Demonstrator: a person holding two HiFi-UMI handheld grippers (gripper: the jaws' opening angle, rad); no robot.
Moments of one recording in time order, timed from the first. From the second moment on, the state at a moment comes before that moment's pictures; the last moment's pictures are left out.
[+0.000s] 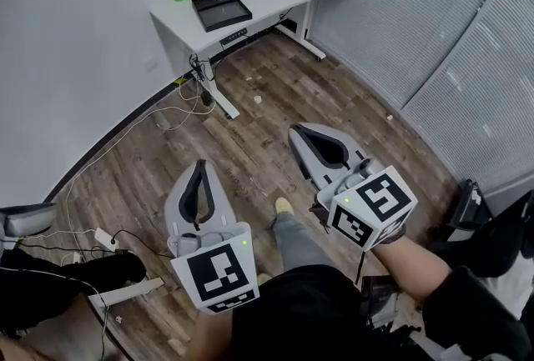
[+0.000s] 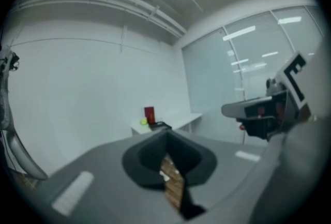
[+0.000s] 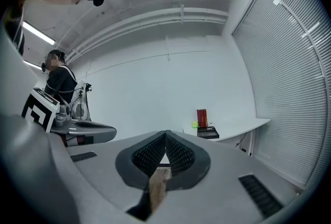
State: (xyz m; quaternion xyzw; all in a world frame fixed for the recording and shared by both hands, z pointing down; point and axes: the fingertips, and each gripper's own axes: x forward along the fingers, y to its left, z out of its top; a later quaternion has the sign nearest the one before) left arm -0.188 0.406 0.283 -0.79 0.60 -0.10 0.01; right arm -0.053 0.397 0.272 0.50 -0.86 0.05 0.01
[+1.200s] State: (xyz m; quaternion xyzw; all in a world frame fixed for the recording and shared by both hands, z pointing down) left arm -0.135 0.289 0.316 -0.80 0.59 -0.14 -0.02; right arm 0.002 0.277 0.304 0.51 -0.86 0.10 0.02
